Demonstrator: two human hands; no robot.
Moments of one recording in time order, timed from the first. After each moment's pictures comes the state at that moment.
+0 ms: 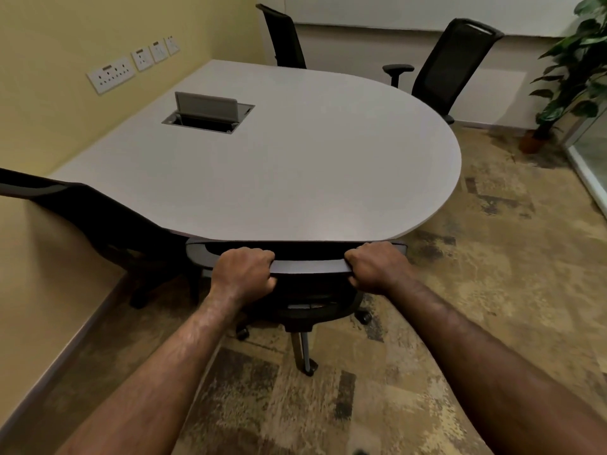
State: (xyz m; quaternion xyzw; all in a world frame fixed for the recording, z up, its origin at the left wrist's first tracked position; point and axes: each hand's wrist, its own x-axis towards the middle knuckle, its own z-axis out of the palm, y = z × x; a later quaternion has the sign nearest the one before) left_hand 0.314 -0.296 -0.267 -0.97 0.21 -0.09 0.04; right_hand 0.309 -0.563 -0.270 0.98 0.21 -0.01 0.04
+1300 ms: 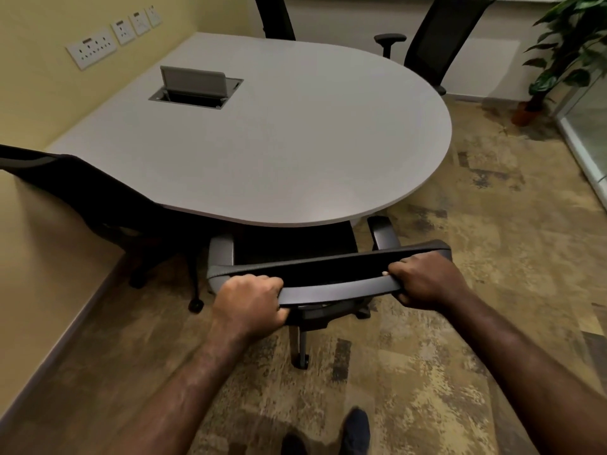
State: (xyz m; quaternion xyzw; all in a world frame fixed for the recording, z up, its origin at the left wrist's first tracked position) left_hand 0.184 -0.310 -0.269 -0.96 0.25 -0.11 -0.01; right_hand 0.181 -0.626 -0.270 0.97 0.22 0.06 0.03
